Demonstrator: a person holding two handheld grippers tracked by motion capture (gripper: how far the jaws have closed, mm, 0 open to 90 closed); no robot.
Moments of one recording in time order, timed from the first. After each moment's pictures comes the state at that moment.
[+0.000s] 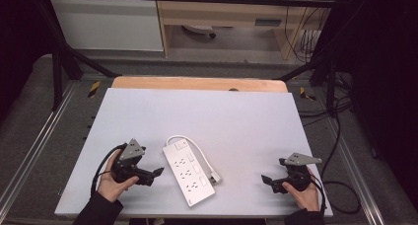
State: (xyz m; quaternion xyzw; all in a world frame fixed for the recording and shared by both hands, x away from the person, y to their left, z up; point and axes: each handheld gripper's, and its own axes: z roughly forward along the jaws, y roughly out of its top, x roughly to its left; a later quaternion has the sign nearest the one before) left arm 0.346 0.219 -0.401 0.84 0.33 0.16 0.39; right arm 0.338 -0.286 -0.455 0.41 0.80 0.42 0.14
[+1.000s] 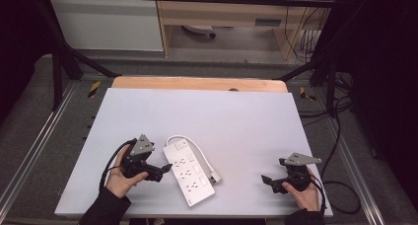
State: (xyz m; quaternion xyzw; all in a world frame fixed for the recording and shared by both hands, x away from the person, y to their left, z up) left arm 0.354 0.194 -0.391 0.85 0.32 0.17 0.39; right arm 0.337 -0.286 -0.456 0.41 0.80 0.41 0.14
